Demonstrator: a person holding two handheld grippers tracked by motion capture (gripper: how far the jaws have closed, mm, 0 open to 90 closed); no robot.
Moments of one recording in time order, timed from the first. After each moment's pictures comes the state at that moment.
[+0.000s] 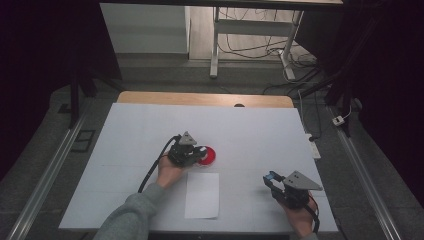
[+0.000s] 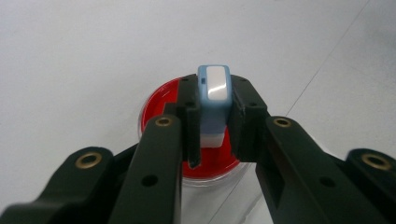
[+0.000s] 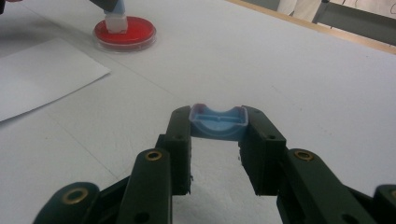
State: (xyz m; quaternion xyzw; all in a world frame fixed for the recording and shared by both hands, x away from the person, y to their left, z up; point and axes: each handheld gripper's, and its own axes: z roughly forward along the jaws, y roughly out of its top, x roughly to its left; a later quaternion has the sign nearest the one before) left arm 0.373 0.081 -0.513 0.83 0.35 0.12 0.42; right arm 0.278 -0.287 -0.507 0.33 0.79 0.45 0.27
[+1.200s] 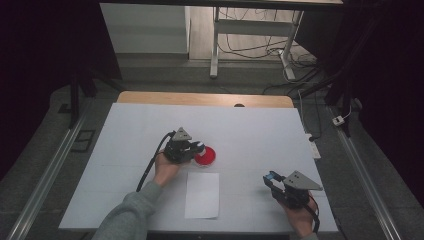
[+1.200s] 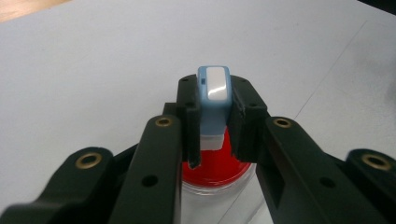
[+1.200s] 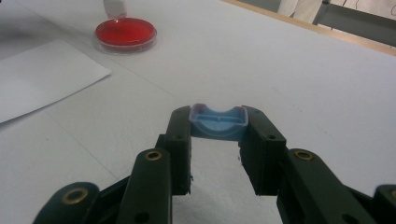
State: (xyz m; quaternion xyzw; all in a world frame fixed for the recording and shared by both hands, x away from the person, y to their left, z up) left arm 0.374 0.093 -0.500 0.80 0.36 0.12 0.45; right arm 0.278 -0.287 -0.507 0.33 0.79 0.45 0.27
